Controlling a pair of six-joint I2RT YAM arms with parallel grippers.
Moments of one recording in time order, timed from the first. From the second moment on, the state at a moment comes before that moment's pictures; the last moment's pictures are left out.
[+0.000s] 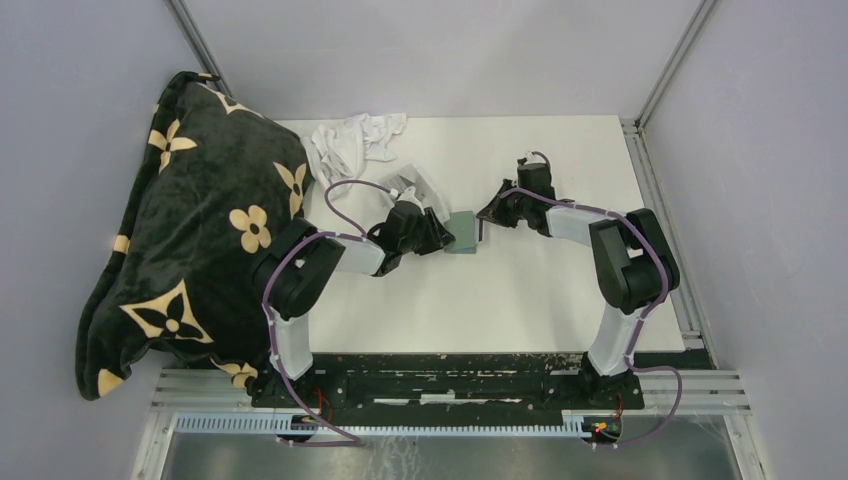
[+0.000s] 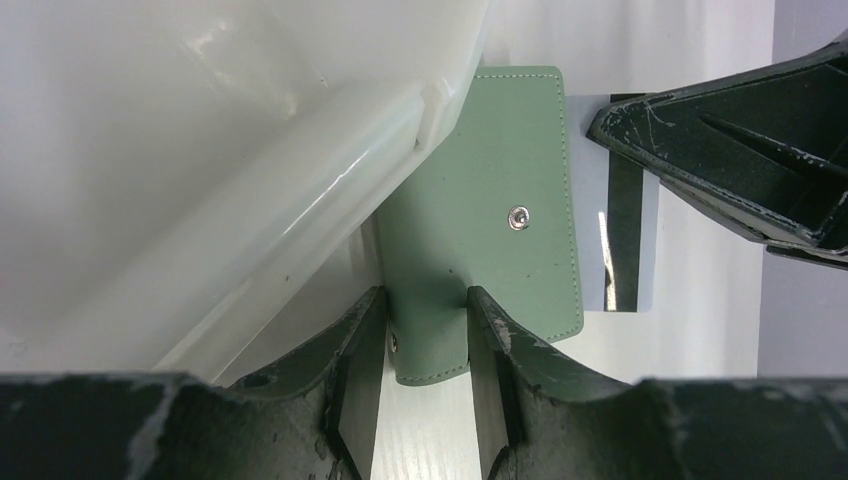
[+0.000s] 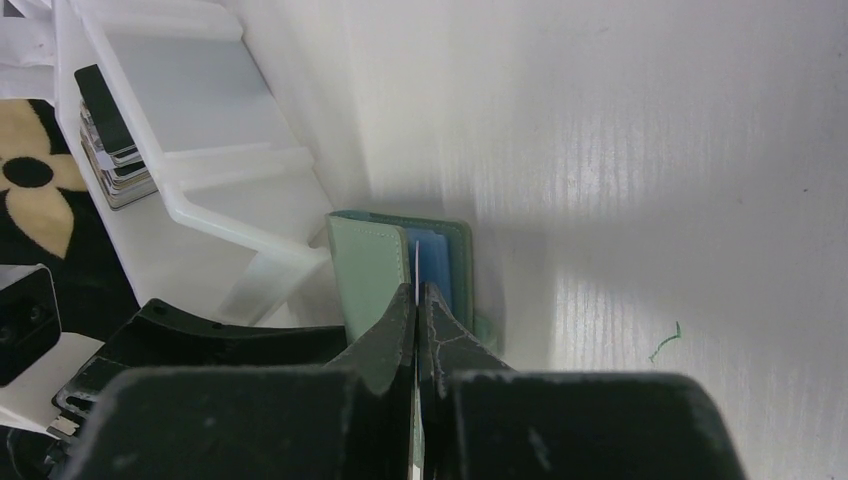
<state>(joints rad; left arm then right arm) -0.64 1.91 0.88 0.48 0.07 -0.82 0.30 1.86 1.04 0.10 -0.29 0.77</state>
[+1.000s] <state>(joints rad) -0.66 2.05 0.95 0.61 0.40 -0.93 0.32 1.71 1.02 -0.01 -0.30 0.64</state>
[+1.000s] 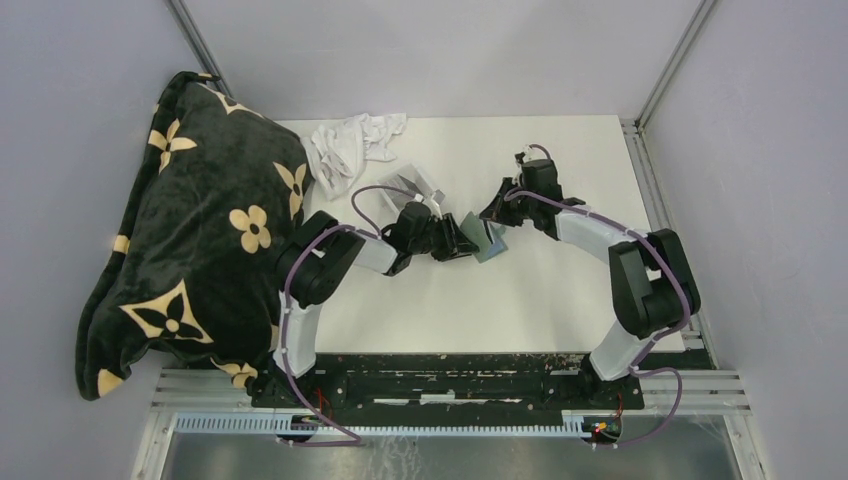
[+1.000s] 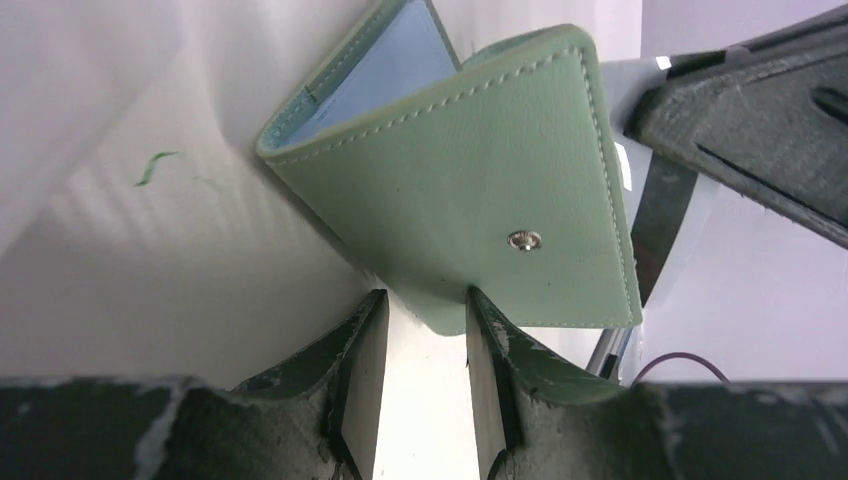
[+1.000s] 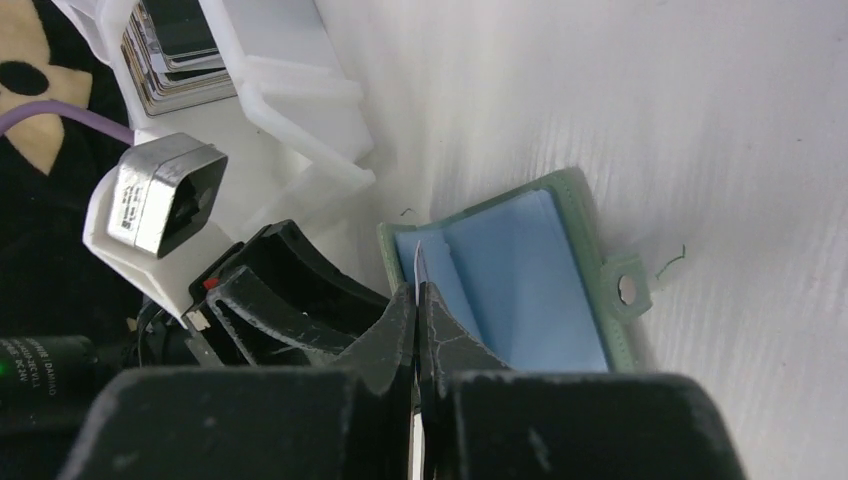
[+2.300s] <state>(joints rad) -0.69 1.72 0.74 0.26 0.19 -0.94 0.63 1.62 0.94 -0.16 -0.07 0.53</state>
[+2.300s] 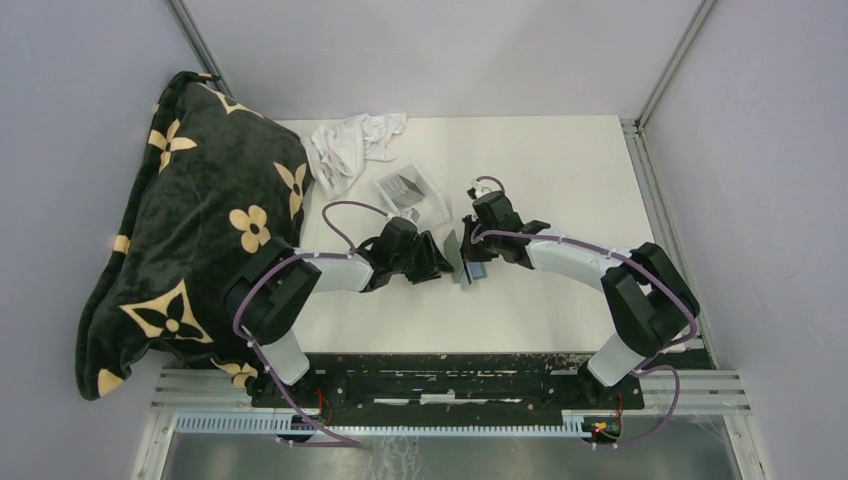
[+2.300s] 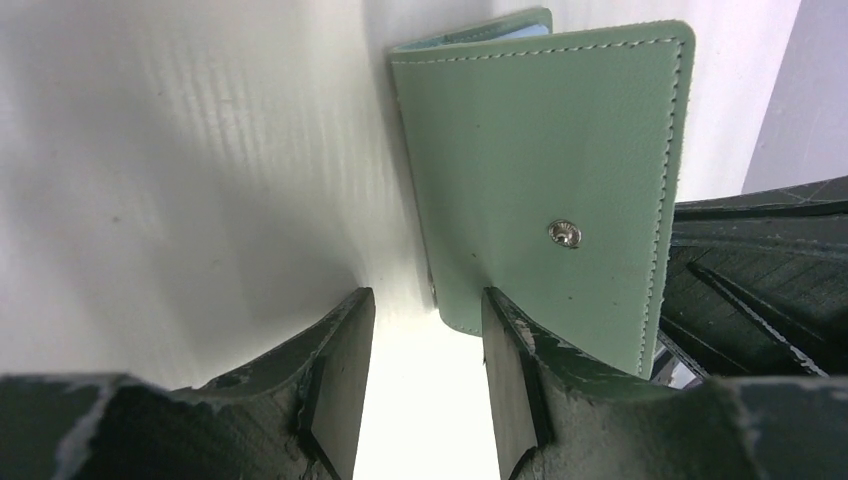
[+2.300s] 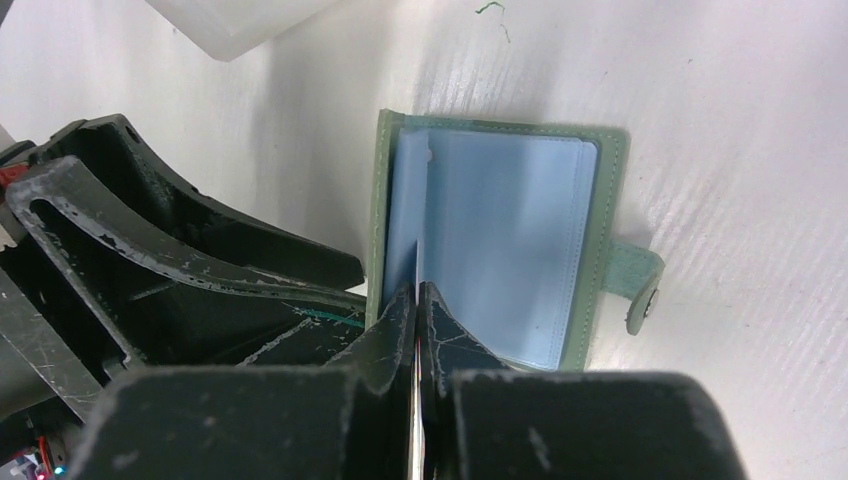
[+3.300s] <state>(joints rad) -0.69 1.66 0.75 0.10 0.04 -0.89 0.73 1.66 1.11 -0.28 0.02 0.49</state>
